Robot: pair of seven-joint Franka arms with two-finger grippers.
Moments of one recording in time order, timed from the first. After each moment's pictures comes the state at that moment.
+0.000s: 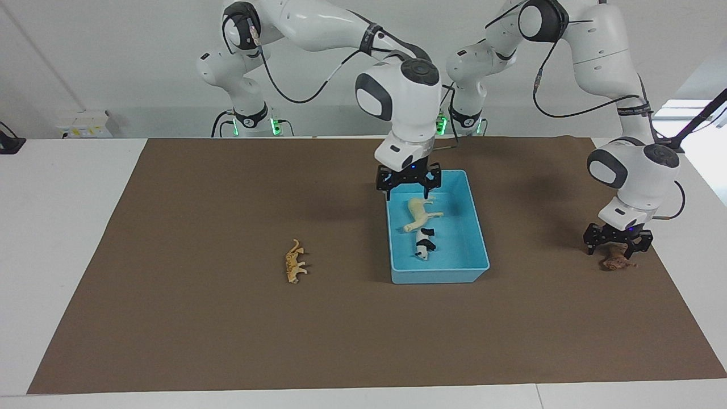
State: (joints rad) left arm 0.32 0.42 0.01 -1.96 0.02 2.66 0.73; right arm 0.72 0.55 -0.07 -1.20 0.01 1.84 0.69
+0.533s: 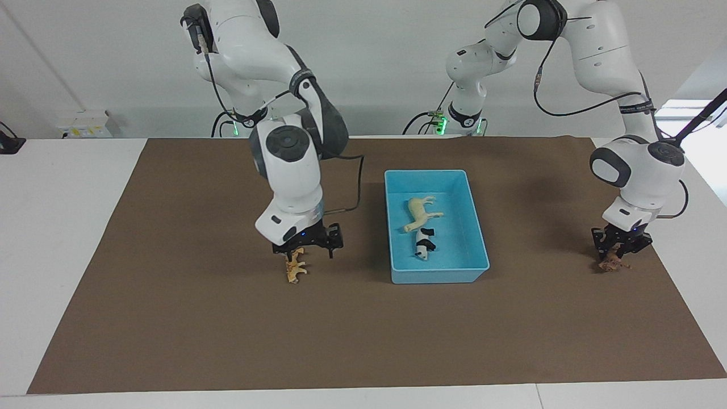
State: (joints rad) left arm 0.28 0.41 0.01 -1.84 0.01 2.48 0.56; right arm 0.39 0.52 -0.07 -1.43 0.01 2.09 0.26
